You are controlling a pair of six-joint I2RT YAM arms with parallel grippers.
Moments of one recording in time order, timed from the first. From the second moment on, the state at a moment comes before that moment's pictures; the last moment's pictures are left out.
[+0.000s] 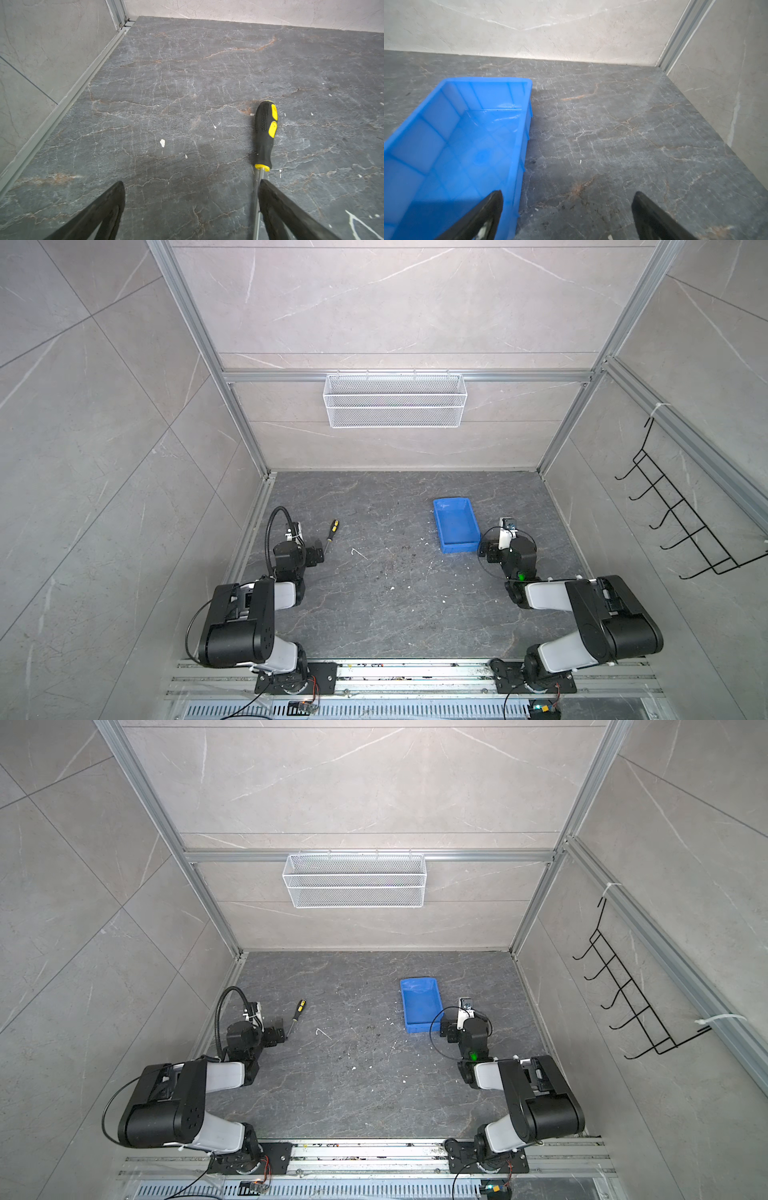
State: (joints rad) left arm 0.06 1.45 0.35 0.65 -0.02 0.00; right arm 0.13 1.49 0.34 0.80 0.14 -0.02
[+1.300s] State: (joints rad) left arm -0.19 1.28 0.83 -0.33 -0.08 -0.06; right arm 0.63 1.12 0.67 0.11 -0.10 -0.17
